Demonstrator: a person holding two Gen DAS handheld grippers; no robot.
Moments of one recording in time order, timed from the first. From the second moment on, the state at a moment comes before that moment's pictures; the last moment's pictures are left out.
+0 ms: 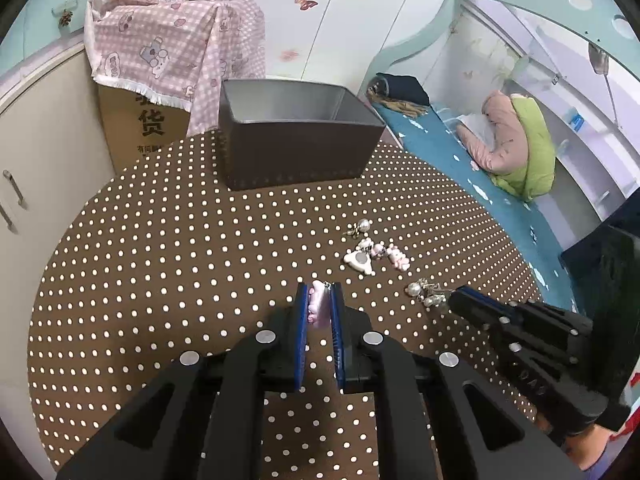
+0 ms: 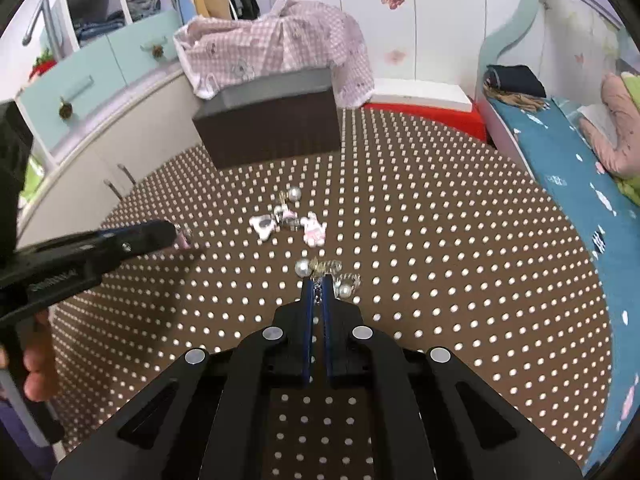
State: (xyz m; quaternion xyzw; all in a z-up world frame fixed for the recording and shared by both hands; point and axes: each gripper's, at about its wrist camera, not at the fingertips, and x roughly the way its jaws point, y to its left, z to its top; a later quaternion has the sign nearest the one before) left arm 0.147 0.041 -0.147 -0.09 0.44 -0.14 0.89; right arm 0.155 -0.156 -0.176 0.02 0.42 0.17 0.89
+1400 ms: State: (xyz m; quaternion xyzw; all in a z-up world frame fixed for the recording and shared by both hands) left arm 0.324 0.063 -0.114 -0.10 0.50 -0.14 0.85; right arm 0.323 -0.085 -0.090 0.03 0.38 0.21 0.90
